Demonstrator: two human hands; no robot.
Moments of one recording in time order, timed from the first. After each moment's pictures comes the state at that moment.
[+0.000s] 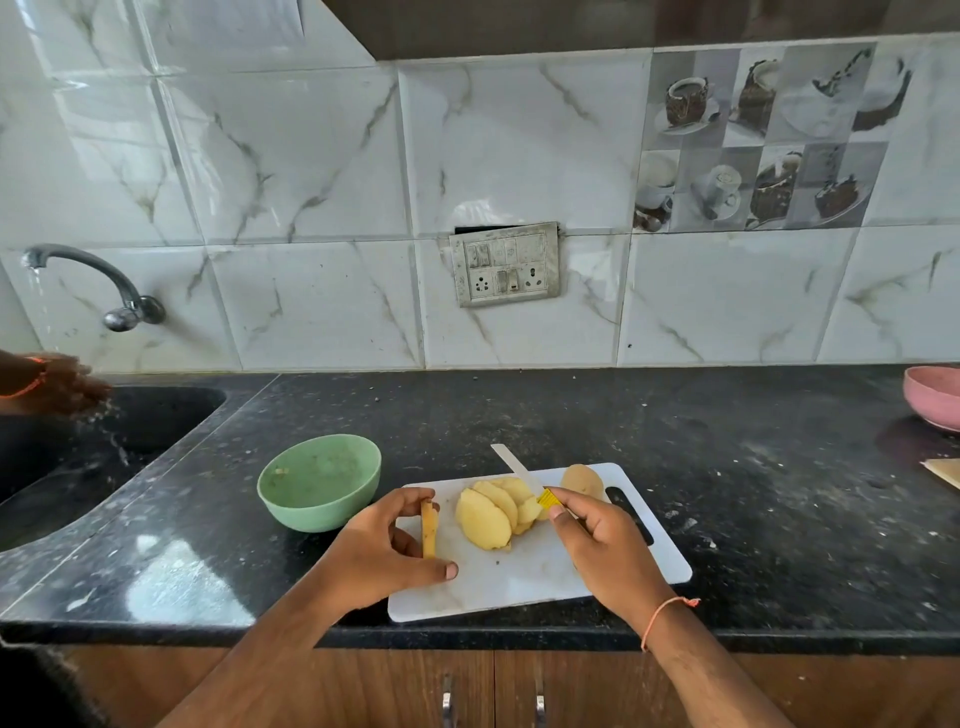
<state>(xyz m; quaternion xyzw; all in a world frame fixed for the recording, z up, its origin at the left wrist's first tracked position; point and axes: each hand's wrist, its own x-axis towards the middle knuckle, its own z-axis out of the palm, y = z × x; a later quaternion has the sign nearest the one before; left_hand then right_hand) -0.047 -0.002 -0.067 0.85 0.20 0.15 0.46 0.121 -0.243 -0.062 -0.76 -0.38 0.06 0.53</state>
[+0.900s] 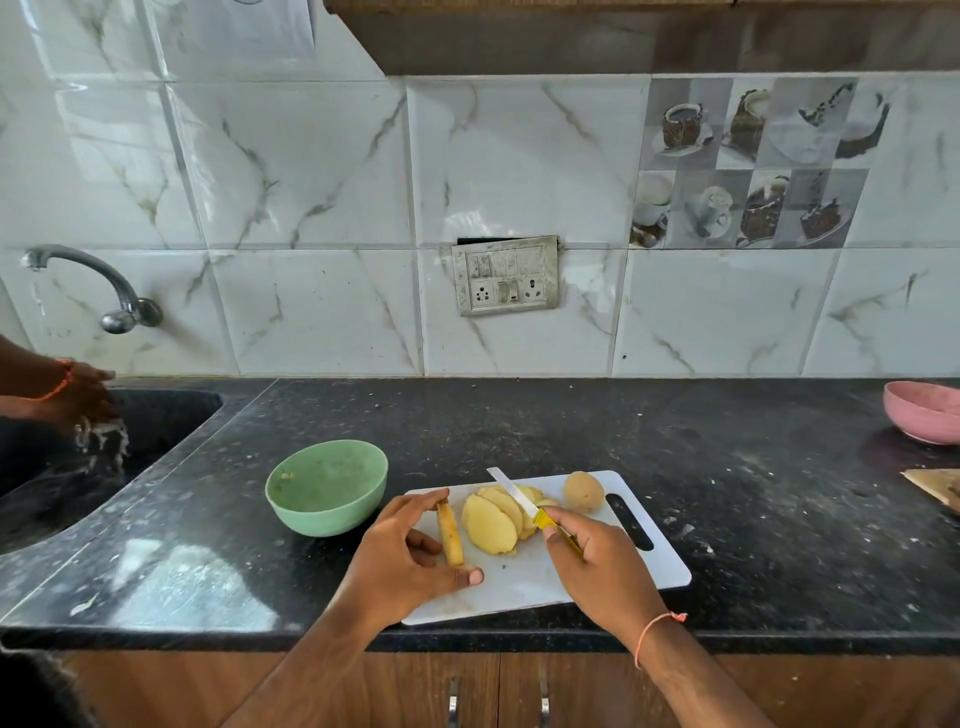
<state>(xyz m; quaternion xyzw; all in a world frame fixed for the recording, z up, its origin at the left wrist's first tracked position) -0.043 -0.019 -0.082 0.84 0.15 0.26 0.46 0.107 -0.241 -0.070 -0.84 -0.37 0.00 0.39</state>
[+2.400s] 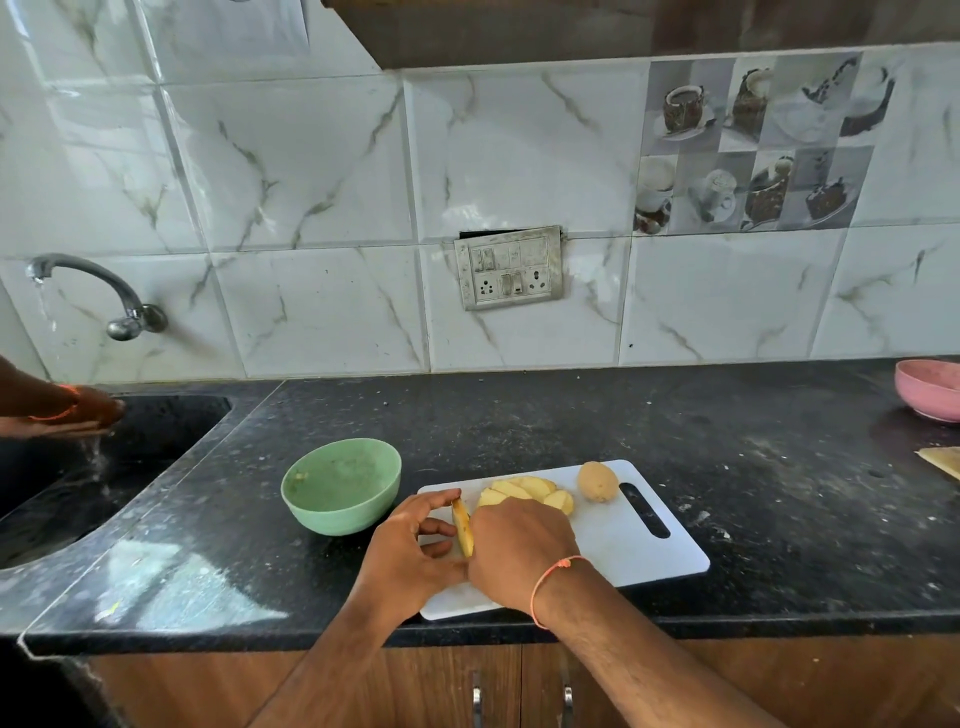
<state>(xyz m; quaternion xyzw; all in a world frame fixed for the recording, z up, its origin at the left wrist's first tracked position) -0.044 -0.015 -0.085 0.81 0.15 0.27 0.50 0.023 -0.163 0.004 -0.89 -0.45 -0.01 0.05</state>
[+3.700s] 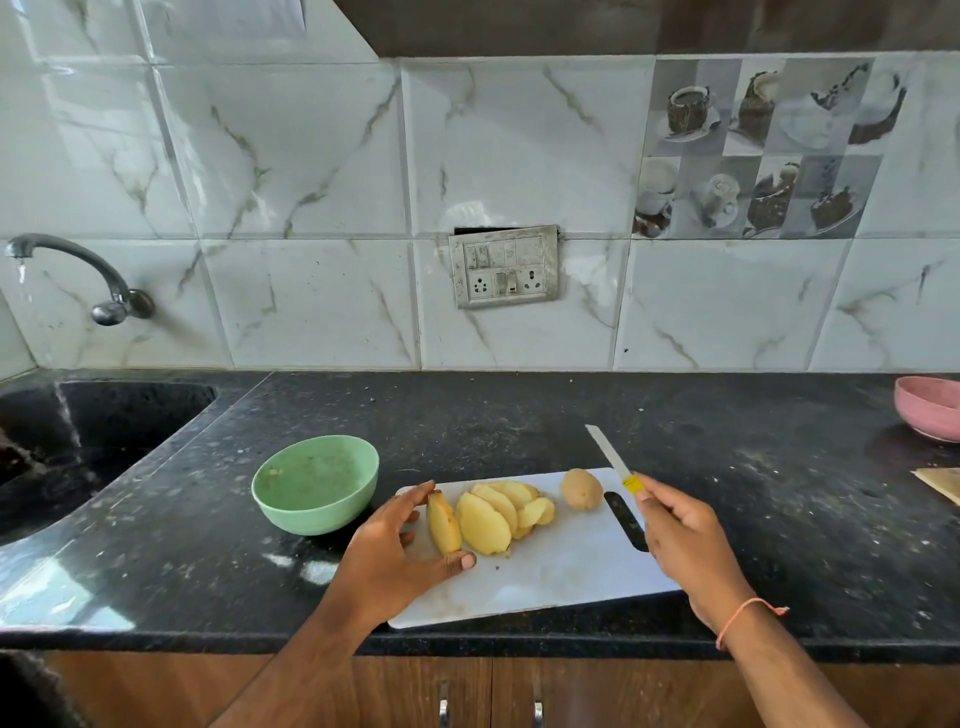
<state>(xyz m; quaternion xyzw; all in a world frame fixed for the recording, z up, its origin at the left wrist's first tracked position) -0.035 -0.014 -0.092 0.85 0.19 0.27 0.42 0.161 -0.293 -0.050 -0.77 -0.21 0.06 0.60</state>
